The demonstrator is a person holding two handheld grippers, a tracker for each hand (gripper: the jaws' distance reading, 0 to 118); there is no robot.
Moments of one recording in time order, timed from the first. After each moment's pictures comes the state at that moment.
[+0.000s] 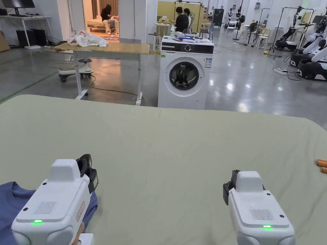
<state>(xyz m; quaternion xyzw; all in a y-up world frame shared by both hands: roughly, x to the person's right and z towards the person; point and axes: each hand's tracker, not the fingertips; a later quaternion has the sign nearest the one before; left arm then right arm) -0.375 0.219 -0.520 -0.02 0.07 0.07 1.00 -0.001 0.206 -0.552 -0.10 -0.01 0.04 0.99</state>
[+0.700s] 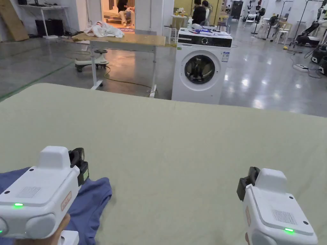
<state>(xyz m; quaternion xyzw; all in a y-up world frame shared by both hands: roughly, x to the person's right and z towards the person) -0.424 0.239 -0.495 -0.09 0.09 0.01 0.99 -0.018 0.212 -0.546 -0.09 -0.03 0.01 1.00</state>
